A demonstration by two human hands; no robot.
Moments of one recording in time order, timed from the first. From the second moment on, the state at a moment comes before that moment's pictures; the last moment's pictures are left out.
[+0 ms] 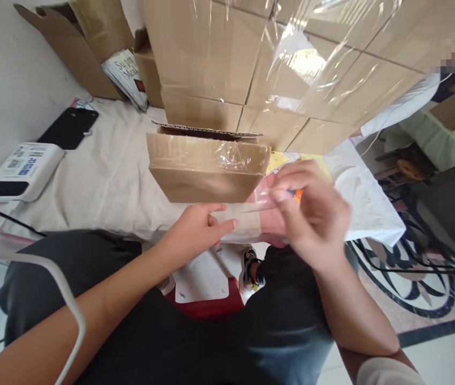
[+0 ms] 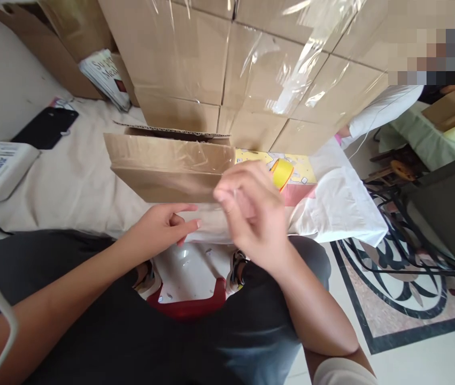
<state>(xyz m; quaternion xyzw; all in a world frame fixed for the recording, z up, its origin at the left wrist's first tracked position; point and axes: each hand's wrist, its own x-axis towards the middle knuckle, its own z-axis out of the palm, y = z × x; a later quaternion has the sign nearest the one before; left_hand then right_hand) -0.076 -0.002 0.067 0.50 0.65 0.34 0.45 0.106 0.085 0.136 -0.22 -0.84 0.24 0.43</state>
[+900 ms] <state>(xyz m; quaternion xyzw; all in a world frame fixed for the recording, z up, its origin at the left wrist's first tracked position) -0.143 0.025 0.087 0.63 0.73 0.25 -0.04 -0.025 0.193 0.134 -0.25 -0.81 0.45 0.27</state>
